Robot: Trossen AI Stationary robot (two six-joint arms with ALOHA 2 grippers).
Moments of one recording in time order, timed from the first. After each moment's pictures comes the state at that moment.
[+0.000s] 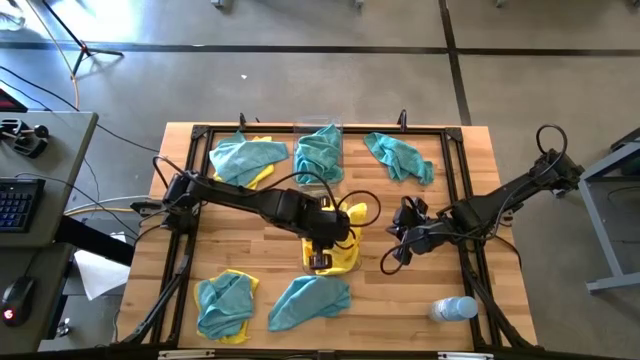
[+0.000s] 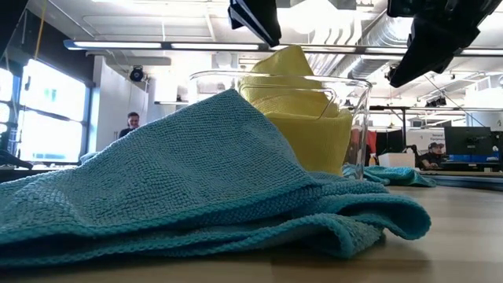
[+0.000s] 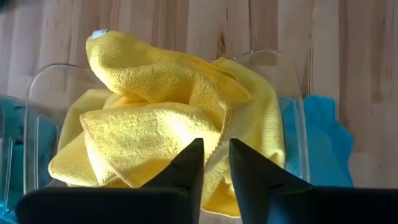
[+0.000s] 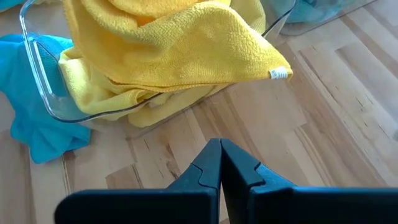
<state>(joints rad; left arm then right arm) -0.21 2.00 1.96 -1.09 -0.15 -0.21 0.45 1.14 0.82 -0.68 0.46 0.75</state>
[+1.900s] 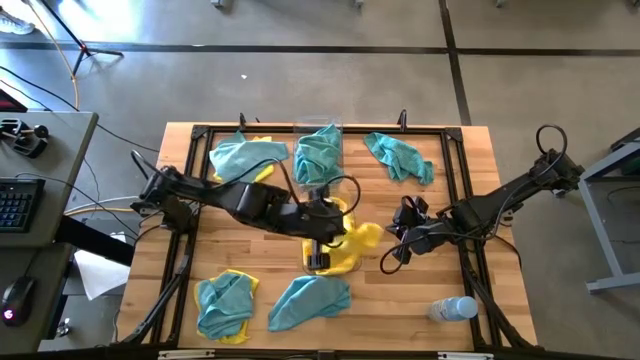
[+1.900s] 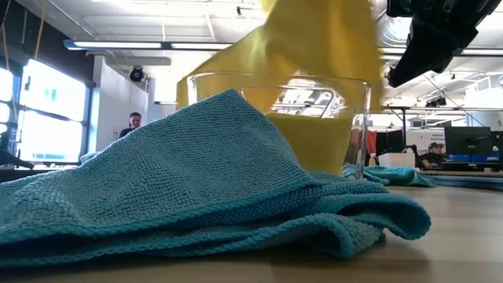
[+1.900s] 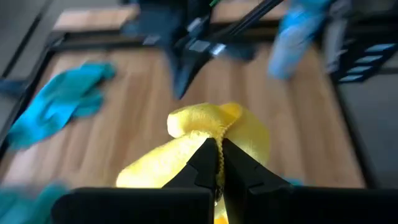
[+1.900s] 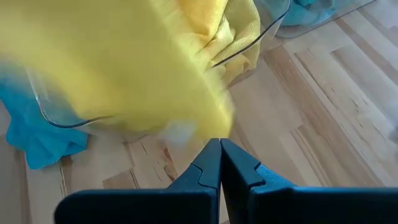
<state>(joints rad) -0.27 1.84 1.96 -0.85 -0.29 -0.13 0.45 1.14 0.82 -0.68 0.48 0.76</state>
